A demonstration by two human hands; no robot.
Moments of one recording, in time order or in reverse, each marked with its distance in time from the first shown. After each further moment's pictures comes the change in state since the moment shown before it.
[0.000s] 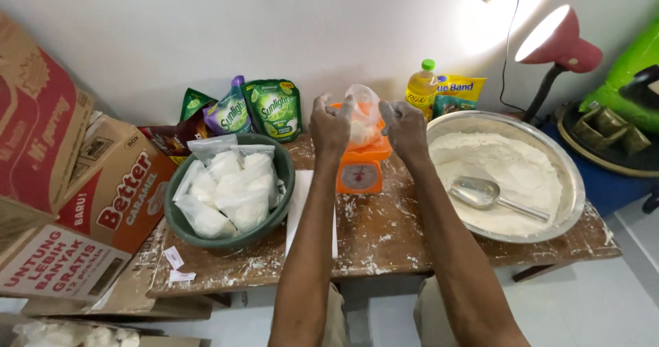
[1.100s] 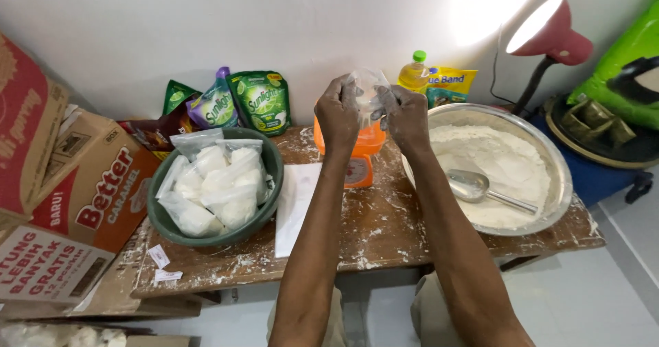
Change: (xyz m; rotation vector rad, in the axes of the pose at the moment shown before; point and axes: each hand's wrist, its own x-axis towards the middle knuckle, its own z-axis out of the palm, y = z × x) left_hand -0.008 0.009 0.032 -0.247 0.037 0.368; right_hand -0.014 -0.035 -0.025 0.408 0.023 -0.188
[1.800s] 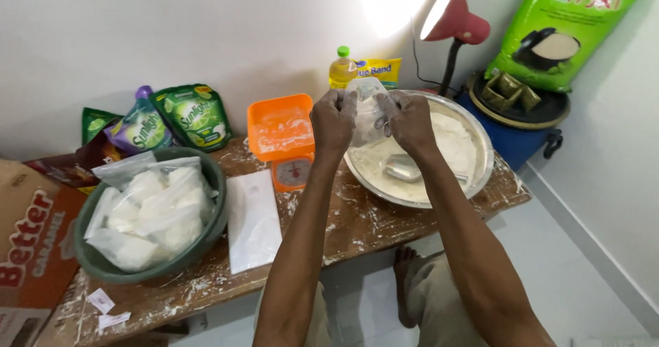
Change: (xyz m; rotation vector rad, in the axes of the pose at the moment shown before) left_hand -0.051 -0.014 0.099 0.017 -0.275 -0.126; right_hand -0.020 0.016 -0.136 -0.204 0.031 -0.013
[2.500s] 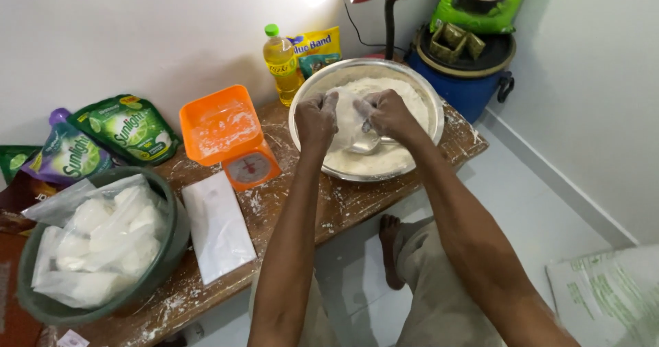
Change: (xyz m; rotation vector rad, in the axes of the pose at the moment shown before) left_hand -0.047 -0.015 0.074 0.118 -0.226 -0.167; right_hand -0.026 0.102 -0.077 -0.200 -0.170 0.351
